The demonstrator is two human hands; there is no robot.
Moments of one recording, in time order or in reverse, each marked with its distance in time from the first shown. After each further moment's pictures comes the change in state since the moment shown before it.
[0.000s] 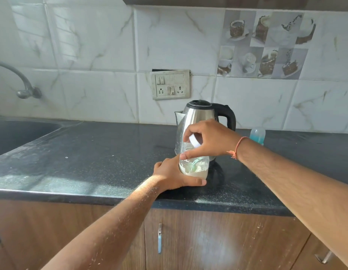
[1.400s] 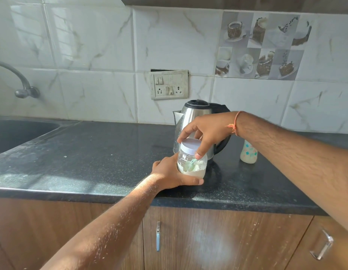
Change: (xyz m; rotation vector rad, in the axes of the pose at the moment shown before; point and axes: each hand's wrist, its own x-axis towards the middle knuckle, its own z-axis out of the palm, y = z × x) left_hand 0.002 -0.006 0.002 0.018 -0.025 0.068; right_hand 0.020 -0.015 -0.050 -0.107 -0.506 0.043
